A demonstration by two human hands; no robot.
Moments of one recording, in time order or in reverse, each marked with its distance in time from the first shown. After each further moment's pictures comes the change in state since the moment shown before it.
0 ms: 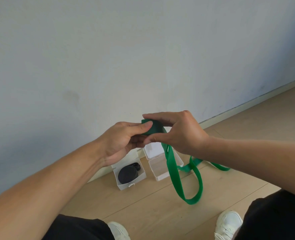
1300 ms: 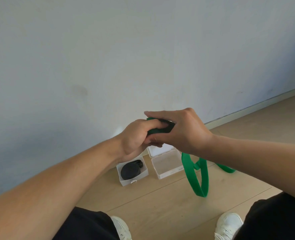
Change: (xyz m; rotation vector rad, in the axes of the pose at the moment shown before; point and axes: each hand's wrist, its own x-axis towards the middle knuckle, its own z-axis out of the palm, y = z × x) left_hand -0.001 -0.001 0.020 0.009 -0.080 0.111; right_hand -0.002 -0.018 0.007 -0.105 0.008 -0.078
